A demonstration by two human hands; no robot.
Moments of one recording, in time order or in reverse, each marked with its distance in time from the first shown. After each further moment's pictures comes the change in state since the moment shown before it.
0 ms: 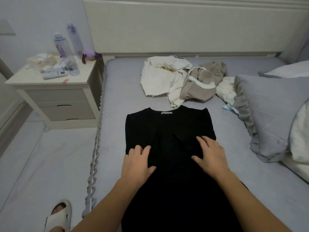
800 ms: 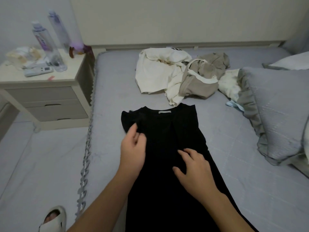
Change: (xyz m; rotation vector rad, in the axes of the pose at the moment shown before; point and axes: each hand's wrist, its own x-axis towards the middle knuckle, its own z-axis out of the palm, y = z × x) left_hand 0.044 0.021 -0.033 -1.334 0.286 -0.085; right_hand -0.025 -0.069 -0.005 0.261 -0.122 -0.020
